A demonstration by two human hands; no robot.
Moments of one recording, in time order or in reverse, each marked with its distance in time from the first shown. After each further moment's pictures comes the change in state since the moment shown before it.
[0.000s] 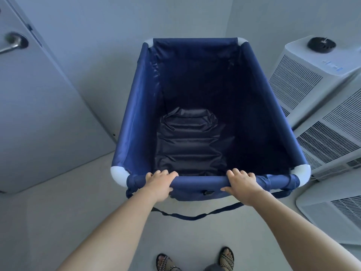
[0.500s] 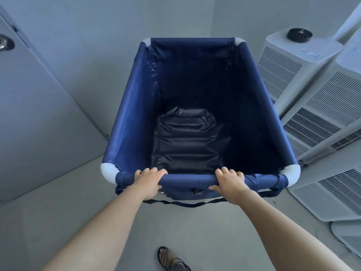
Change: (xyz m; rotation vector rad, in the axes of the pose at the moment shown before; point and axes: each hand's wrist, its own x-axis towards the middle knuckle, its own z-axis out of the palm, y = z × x) left_hand -0.038 -0.006 0.011 0.054 -0.013 0.028; right_hand -0.050 -0.032 0.021 0.112 0.013 0.062
